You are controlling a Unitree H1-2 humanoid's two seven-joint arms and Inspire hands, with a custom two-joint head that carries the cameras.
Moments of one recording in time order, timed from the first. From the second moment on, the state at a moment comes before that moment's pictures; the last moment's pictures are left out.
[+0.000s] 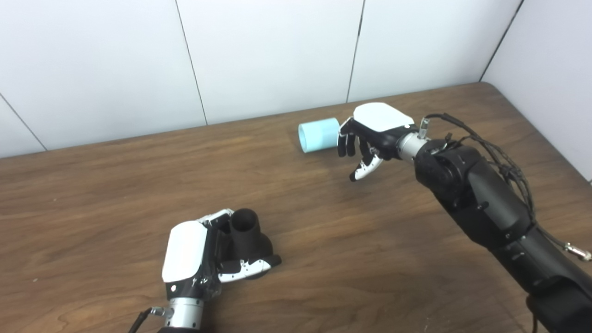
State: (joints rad) left arm -0.03 0.10 -0.40 -0.11 0.92 0.05 0.16; right arm -0.43 -0.57 0.23 -0.20 -0.84 0.27 0.55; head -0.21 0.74
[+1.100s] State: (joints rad) left arm -0.01 0.10 -0.41 -0.12 0.92 0.07 0.16; right arm -0.94 -0.28 0.43 0.81 -0.95 0.16 0.16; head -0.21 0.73
